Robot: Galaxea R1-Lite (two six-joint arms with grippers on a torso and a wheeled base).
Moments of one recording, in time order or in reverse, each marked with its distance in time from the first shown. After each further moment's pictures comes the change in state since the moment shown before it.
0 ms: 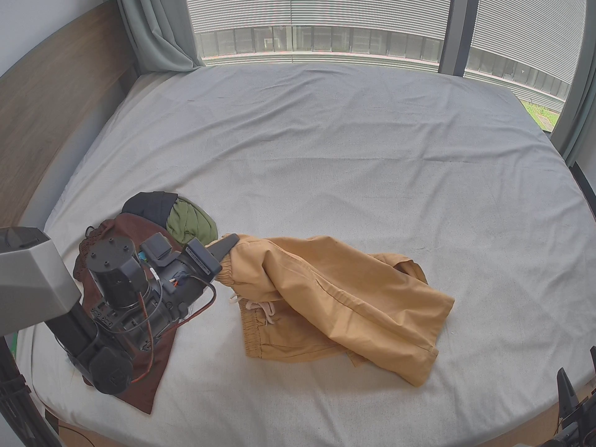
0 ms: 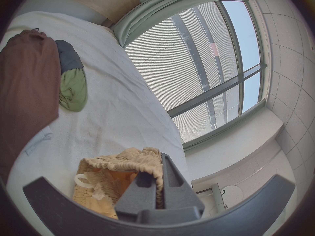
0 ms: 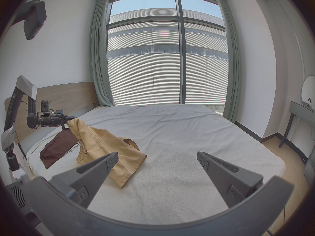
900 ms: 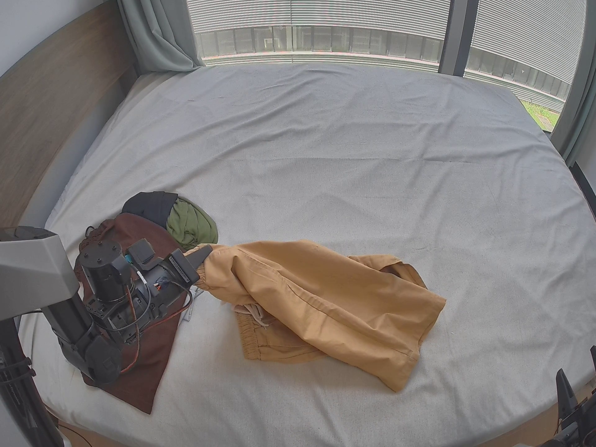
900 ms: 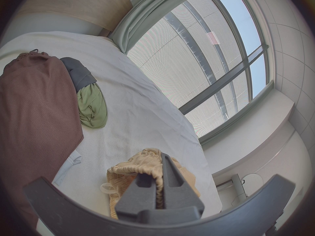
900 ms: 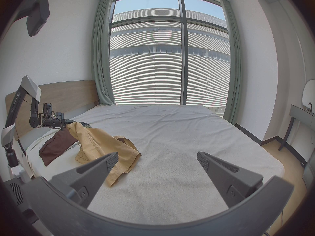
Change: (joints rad) left arm 0.165 0.071 0.020 -0.002 -0.103 0.179; right arm -0.003 0.000 0.000 0.000 0.009 -0.025
